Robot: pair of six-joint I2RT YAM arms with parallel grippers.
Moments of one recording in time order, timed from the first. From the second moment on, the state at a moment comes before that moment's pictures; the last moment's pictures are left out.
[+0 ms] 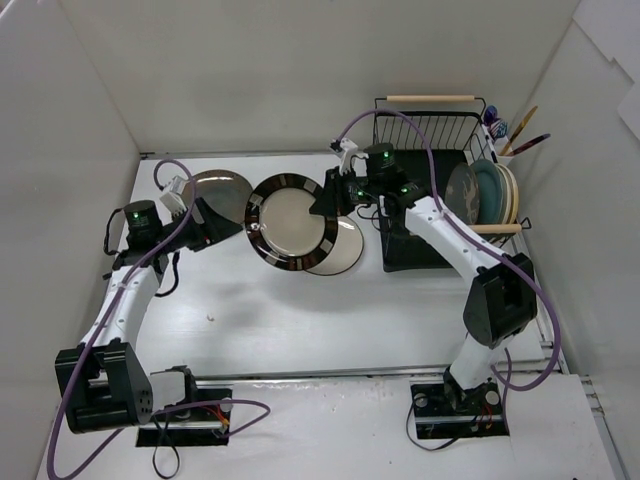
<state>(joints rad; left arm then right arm) 0.12 1.22 0.85 -0.09 0.85 -0.51 0.48 1.71 1.47 -0.26 -0.67 0.20</state>
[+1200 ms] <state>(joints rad) -0.04 1.33 1.05 -0.60 0.21 -0.33 0.23 1.42 1.64 -0.41 0.15 -0.26</state>
